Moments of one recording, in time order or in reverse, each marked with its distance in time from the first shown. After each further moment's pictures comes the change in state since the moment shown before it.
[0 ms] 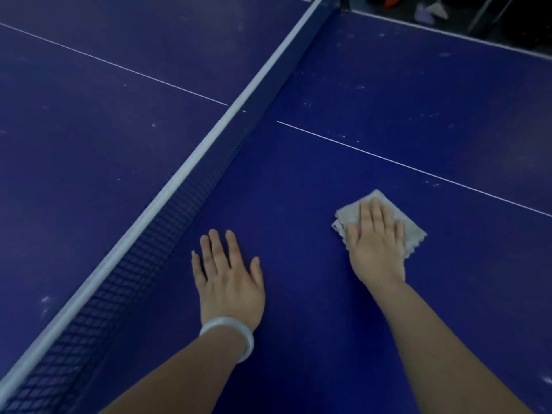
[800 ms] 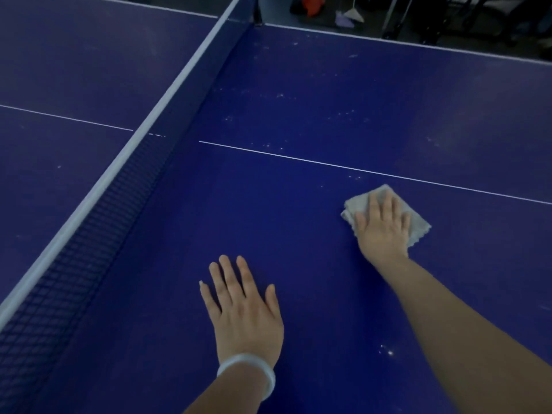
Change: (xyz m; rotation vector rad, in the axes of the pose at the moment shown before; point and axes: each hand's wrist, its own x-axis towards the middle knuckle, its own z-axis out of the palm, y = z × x) left_hand -0.040 0.105 0.020 0.038 -0.049 0.219; right_hand 0.036 0.131 -0.015 0.038 -0.028 0.304
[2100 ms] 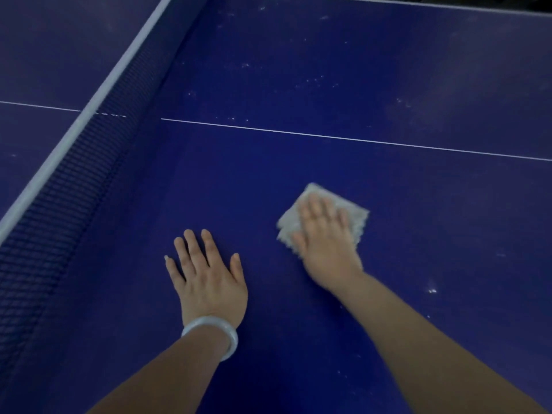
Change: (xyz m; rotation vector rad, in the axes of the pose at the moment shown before) left_hand -0.004 0.002 -0.003 0.011 -0.018 -0.027; right_hand -0.097 -0.002 0.010 -0.020 -0.029 -0.372
